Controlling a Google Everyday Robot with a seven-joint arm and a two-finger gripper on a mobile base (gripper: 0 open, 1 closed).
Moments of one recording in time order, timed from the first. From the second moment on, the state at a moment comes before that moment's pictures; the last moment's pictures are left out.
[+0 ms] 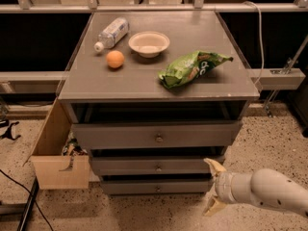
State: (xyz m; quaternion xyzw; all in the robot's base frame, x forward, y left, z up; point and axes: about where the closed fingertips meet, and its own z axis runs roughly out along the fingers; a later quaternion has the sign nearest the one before) arm 0.451 -0.185 0.511 -0.65 0.68 0.04 0.34
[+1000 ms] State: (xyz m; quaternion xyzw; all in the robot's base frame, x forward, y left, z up) arm 0.508 -0.173 0.458 -0.66 0.67 0.04 0.35
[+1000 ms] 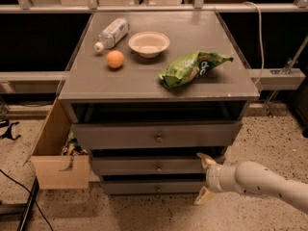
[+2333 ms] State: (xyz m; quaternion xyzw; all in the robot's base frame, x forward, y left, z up) arm 0.554 -0.154 0.419 -0.66 0.66 0.05 0.34
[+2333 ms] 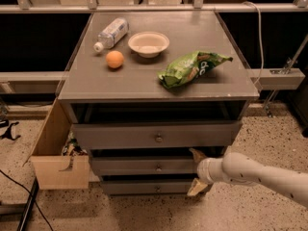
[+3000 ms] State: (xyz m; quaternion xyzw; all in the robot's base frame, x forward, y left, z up) arm 0.570 -0.154 0.397 -0.66 0.68 0.04 0.32
